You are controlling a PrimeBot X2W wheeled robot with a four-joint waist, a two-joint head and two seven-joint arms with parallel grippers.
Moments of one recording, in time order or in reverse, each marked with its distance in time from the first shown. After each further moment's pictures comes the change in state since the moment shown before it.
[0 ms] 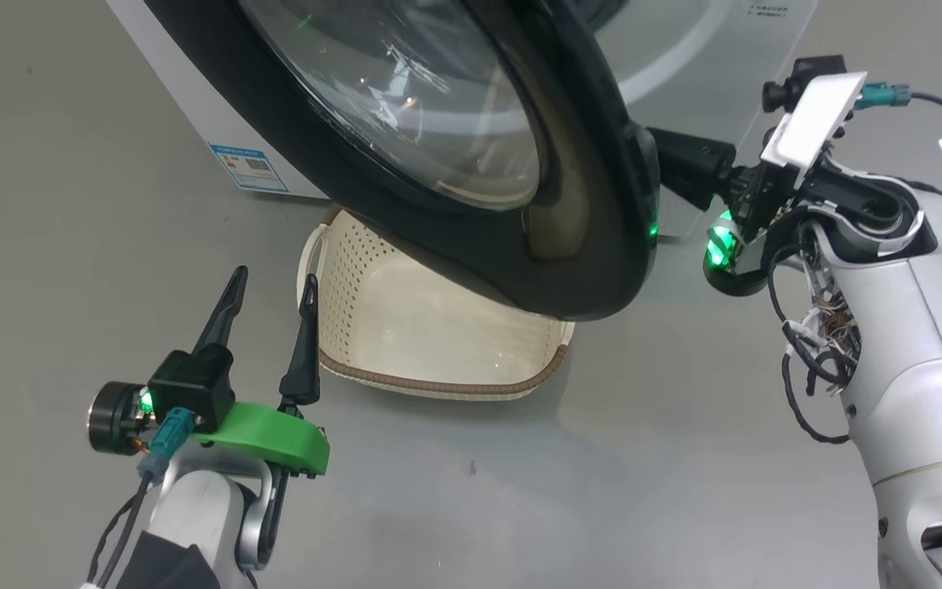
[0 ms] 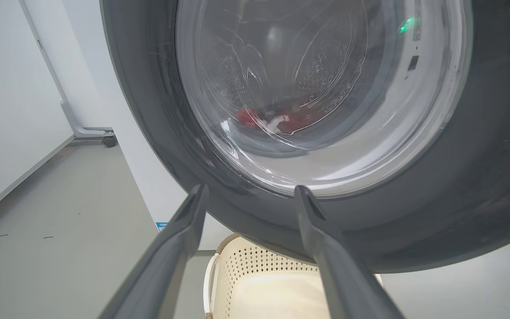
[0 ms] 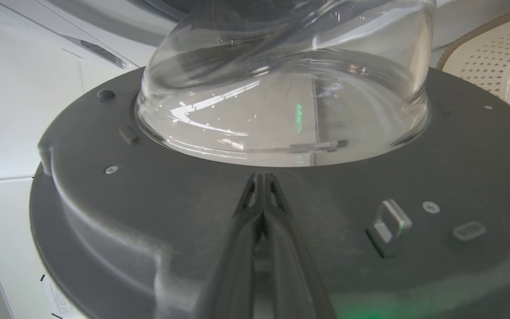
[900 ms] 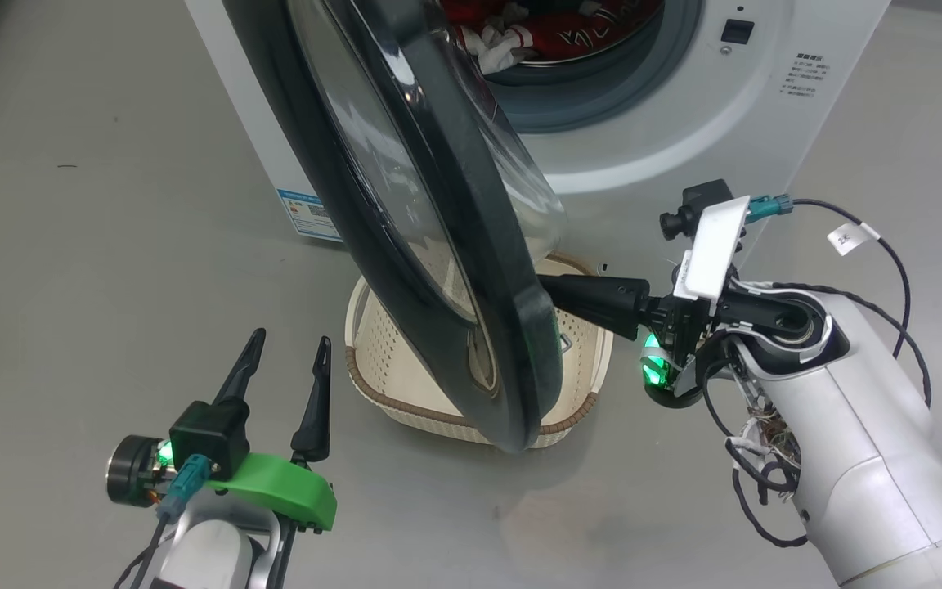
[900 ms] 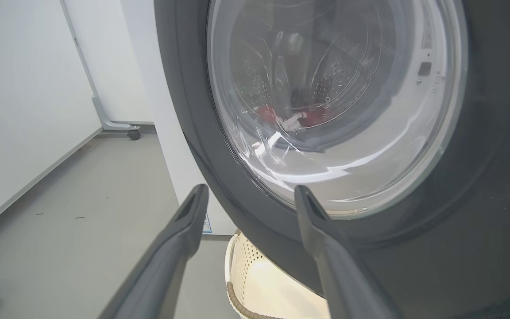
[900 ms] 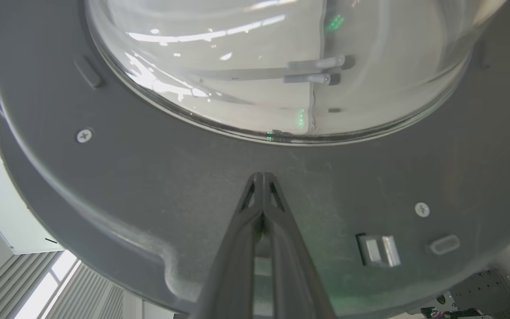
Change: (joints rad) left arm 0.088 0.000 -0.011 0.026 -0.002 -0.013 0.000; right arm 0.192 0.020 0.171 -0.107 0.058 0.004 0.044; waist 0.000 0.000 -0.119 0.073
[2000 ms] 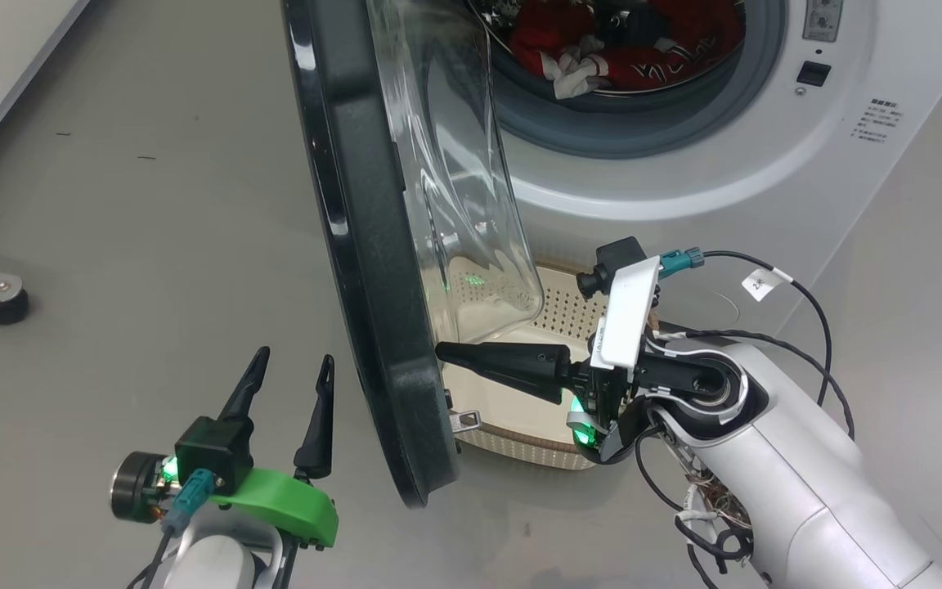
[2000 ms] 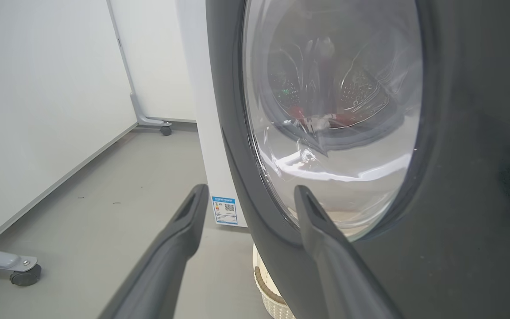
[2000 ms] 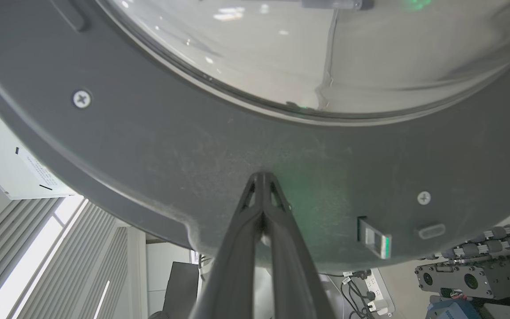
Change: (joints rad) left arm 0.028 0.000 -0.010 0.007 0.000 -0.010 0.000; right arm 0.072 0.000 0.275 -0.121 0.153 0.005 -0.157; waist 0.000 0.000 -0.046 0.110
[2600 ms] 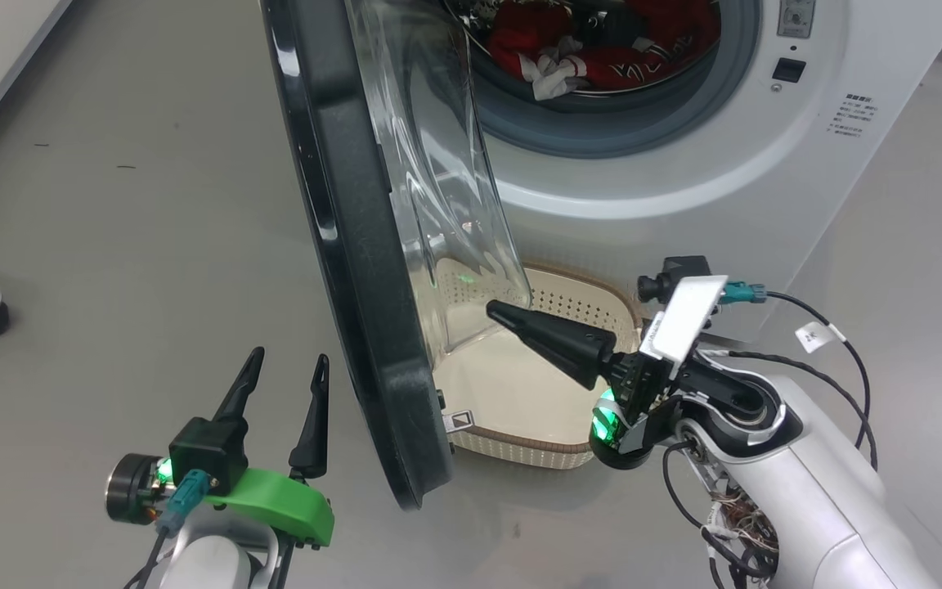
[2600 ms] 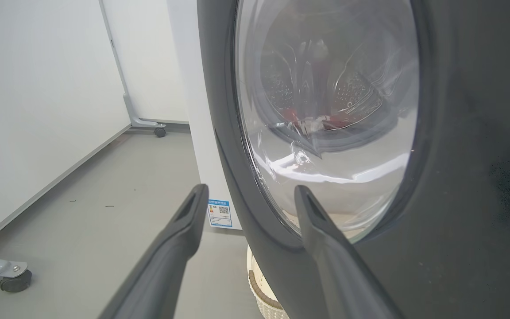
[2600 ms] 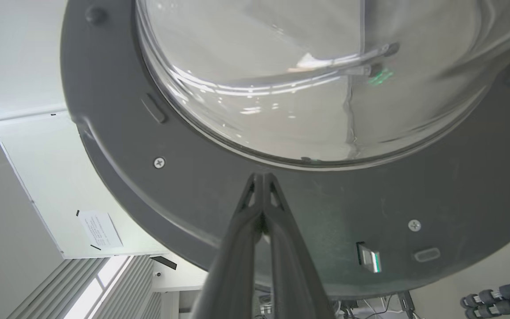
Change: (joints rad) left arm 0.003 0.000 0.011 -0.002 0.000 0.003 0.000; right arm 0.095 0.005 -0.113 -0.055 0.071 0.000 -0.160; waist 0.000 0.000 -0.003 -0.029
